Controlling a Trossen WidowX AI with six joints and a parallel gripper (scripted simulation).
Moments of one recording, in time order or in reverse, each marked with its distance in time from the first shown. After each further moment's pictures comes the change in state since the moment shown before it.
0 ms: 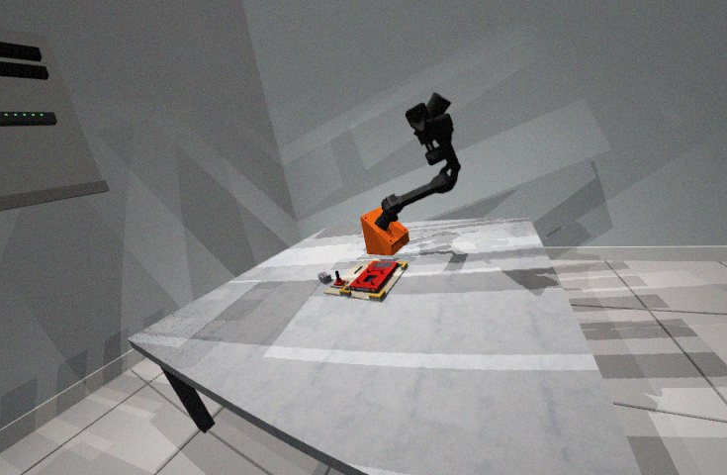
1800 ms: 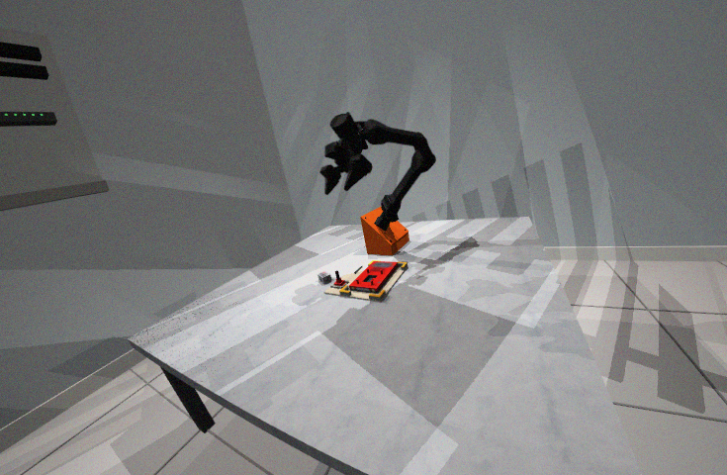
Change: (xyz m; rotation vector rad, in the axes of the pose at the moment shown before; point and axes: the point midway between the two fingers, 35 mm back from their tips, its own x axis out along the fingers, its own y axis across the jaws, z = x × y) arm 0.082 -0.045 -0.268 1.564 0.589 -0.126
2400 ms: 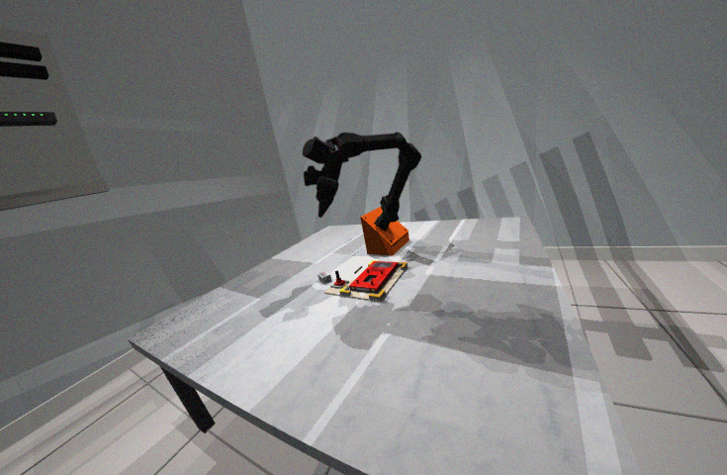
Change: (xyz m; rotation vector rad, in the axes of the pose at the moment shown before) arm 0.059 -0.071 -0.019 0.558 0.192 -0.151
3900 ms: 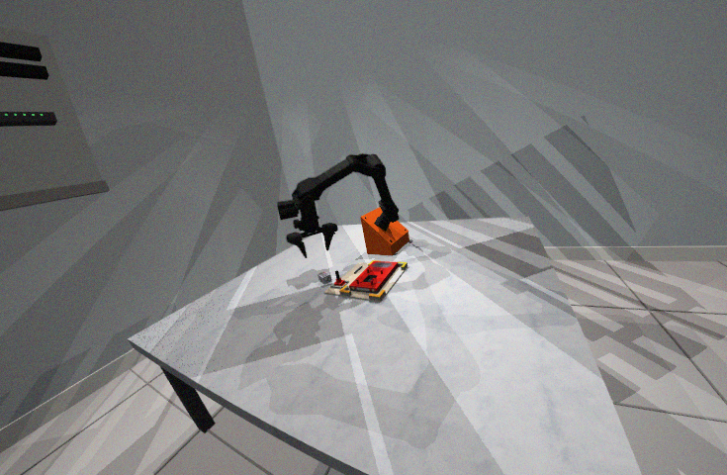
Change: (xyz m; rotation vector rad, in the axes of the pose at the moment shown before) arm 0.131 -0.148 -0.008 1.104 0.206 -0.498
